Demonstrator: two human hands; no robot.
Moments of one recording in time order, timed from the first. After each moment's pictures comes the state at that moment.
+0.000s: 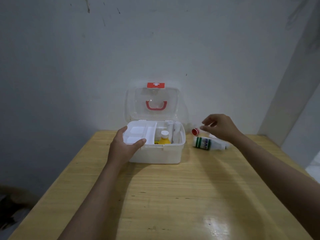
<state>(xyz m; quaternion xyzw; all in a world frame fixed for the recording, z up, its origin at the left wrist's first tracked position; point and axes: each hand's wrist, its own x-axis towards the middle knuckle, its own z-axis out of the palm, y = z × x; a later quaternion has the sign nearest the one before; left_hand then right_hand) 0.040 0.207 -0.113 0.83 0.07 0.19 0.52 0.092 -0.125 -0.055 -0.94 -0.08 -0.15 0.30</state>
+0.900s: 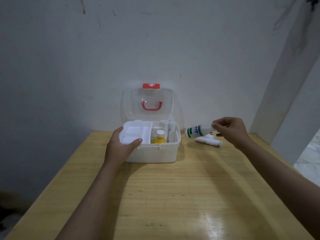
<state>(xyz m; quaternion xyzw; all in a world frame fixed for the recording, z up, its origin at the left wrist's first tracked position) 0.039 0.209 -0.114 0.82 0.07 0.18 0.54 0.054 -0.148 -0.056 -0.83 0.01 -0.21 0.52</state>
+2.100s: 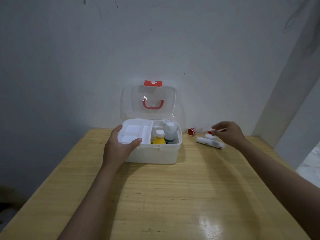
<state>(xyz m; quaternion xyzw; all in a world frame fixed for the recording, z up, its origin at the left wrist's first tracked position) 0.047 0.207 -0.125 0.82 0.07 0.22 0.52 0.096 -0.166 -0.080 -0.92 0.03 -0.15 0.35</state>
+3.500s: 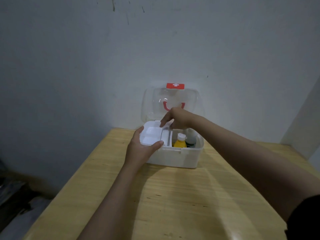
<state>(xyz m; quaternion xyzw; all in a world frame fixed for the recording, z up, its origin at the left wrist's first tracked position) 0.040 0.208 -0.118 0.82 0.07 0.18 0.55 0.136 0.054 -0.018 -0.94 -0.32 0.02 0.14</state>
